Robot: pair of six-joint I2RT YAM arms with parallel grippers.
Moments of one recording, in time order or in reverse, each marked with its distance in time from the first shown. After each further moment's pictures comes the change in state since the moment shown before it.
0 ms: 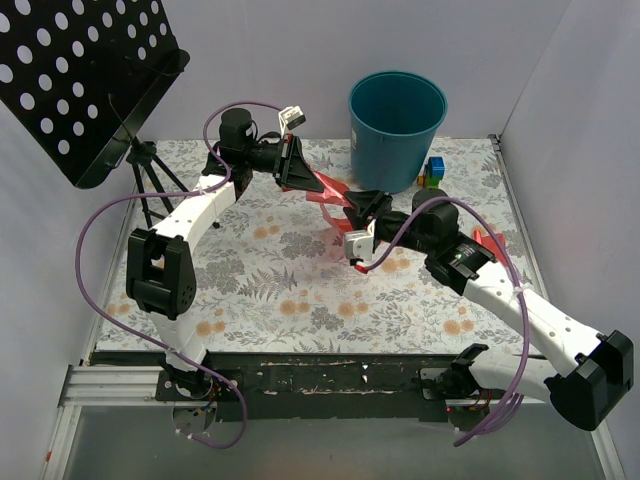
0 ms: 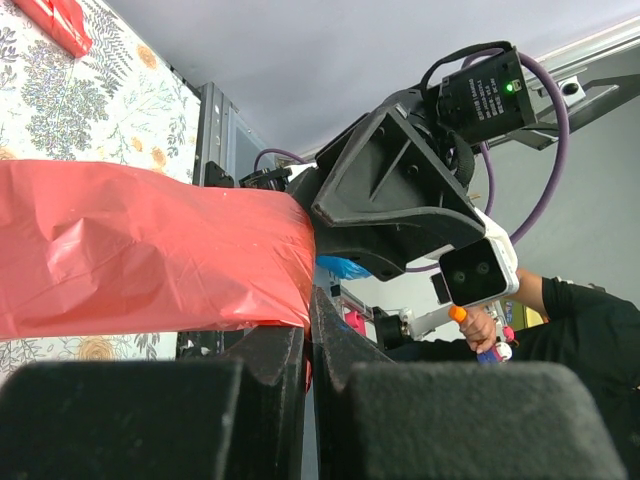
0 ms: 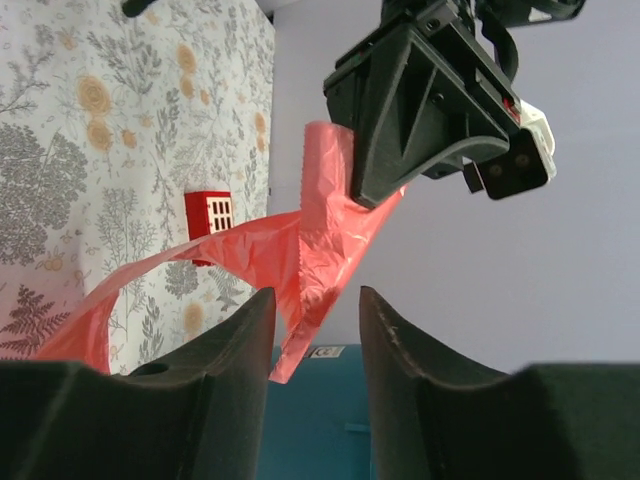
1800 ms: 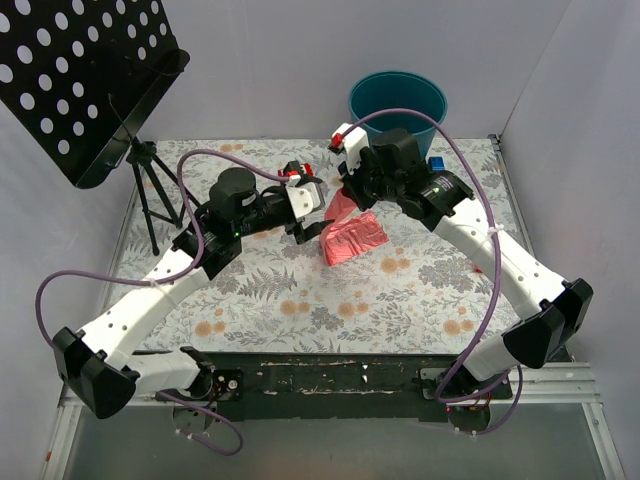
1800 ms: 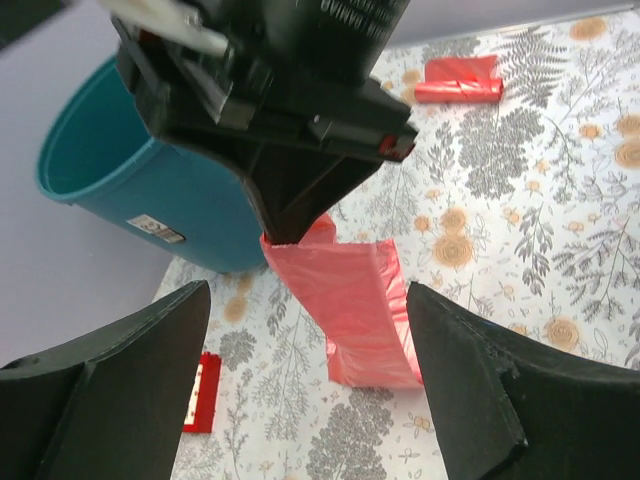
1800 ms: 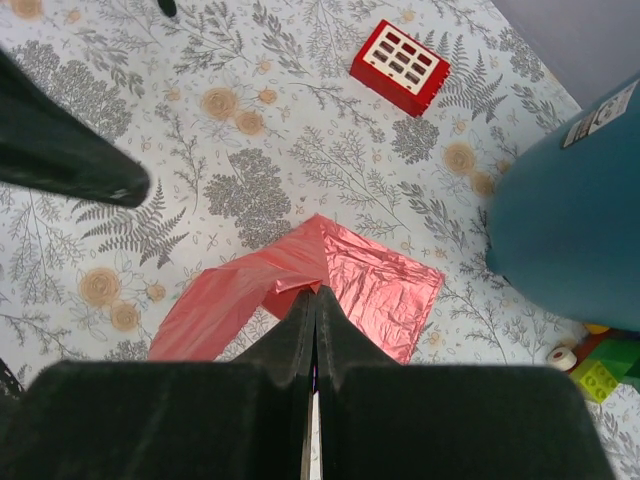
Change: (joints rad) left arm -0.340 -0.609 -0.355 -0.336 -0.985 1.503; right arm 0.010 0.386 0.650 -0.626 0.320 1.093
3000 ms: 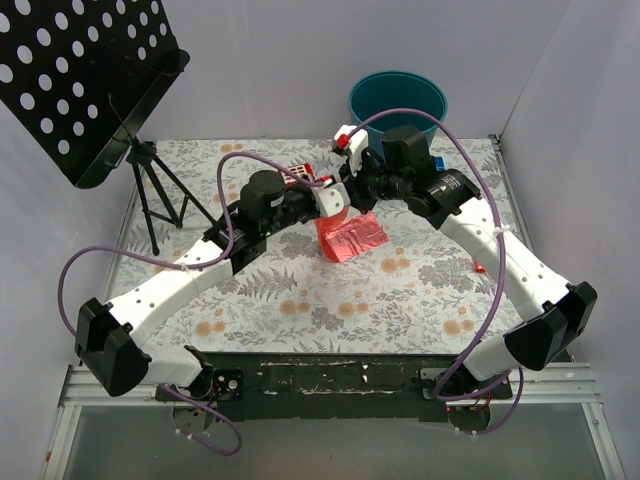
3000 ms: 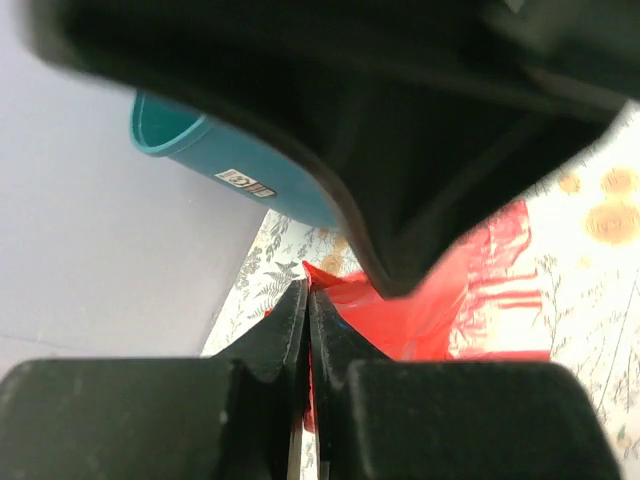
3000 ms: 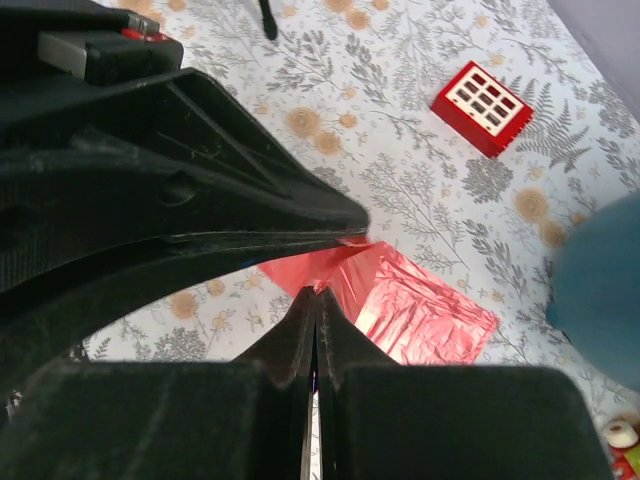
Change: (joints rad) left arm -0.095 0.147 0.021 0.150 -0.394 0.115; right arm -0.046 -0.011 -0.008 0.015 -0.212 -0.004
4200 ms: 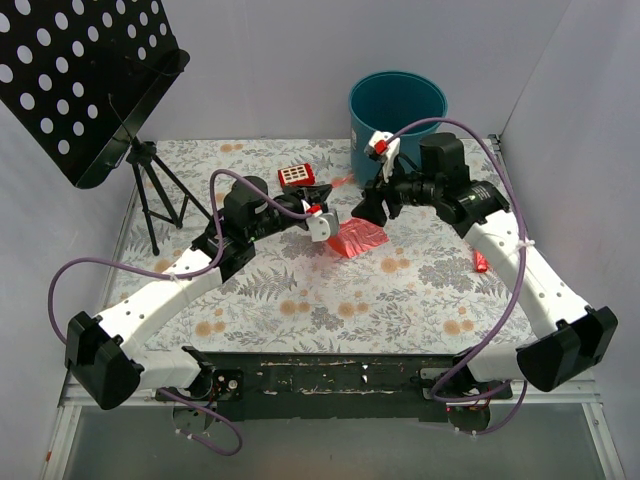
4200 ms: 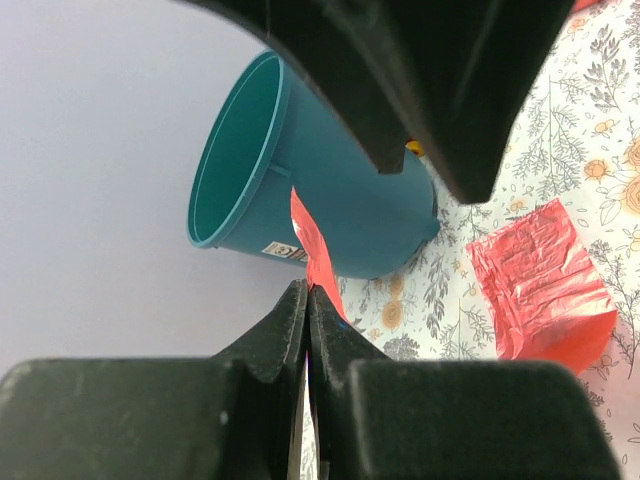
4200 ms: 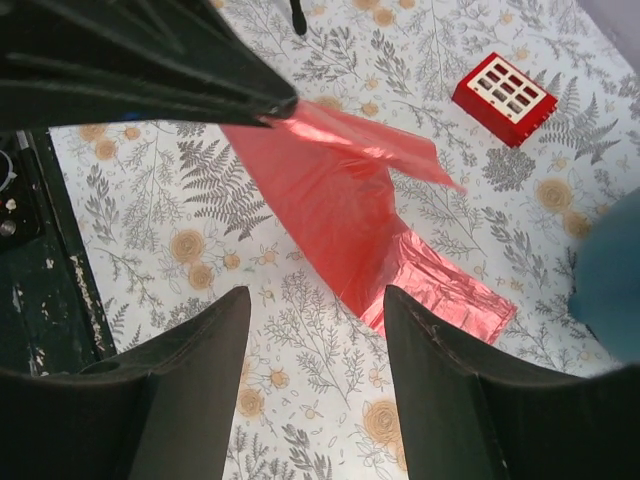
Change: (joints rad) left arm 0.050 -0.109 -0.127 0.089 0.279 0.333; right arm -0.175 -0.110 -0.163 0.050 -0.275 -0.027
